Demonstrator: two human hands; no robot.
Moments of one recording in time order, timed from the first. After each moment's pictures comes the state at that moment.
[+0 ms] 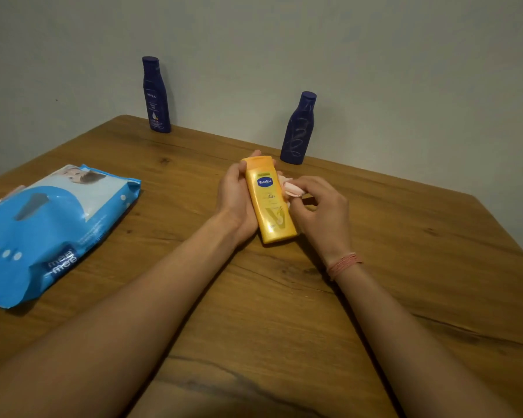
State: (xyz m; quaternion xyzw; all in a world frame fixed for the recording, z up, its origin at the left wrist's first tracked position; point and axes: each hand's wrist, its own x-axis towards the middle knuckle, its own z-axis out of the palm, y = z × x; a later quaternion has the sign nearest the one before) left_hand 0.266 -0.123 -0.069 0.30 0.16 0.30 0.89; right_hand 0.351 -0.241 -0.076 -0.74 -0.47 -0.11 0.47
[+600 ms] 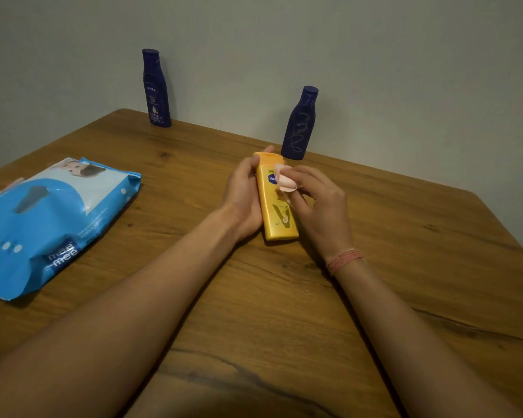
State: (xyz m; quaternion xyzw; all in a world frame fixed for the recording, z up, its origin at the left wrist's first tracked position) left_hand 0.266 -0.129 -0.069 0.35 0.15 0.25 0.89; right_hand 0.348 -0.242 -0.075 -0.72 -0.51 -0.13 0.45
